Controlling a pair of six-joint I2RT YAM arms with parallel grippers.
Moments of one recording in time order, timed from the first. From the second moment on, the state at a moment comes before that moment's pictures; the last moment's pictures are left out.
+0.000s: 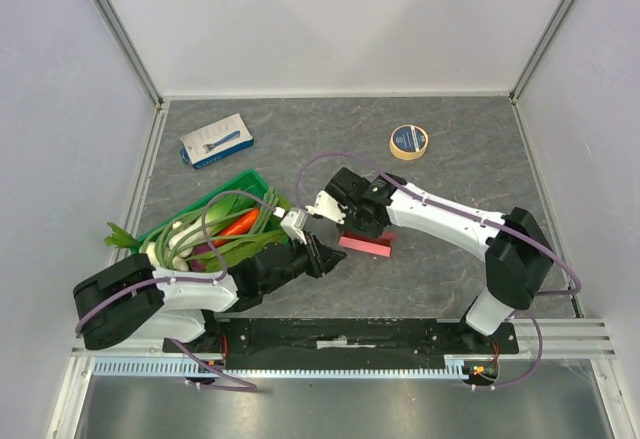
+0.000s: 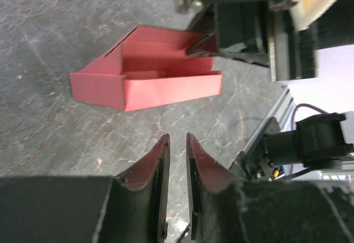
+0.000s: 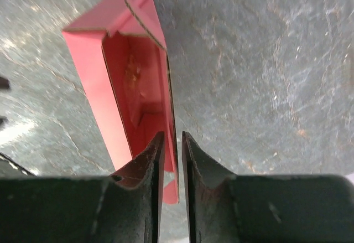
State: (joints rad) left arm -1.05 1.28 0.26 0.76 -0.13 -0.82; right arm 0.88 1.67 1.30 -0.95 0.17 -0.43
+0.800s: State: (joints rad) left arm -1.12 1.36 0.23 0.82 -0.14 -0.80; right arm 0.79 1.57 1.19 -0.65 -0.02 -0.41
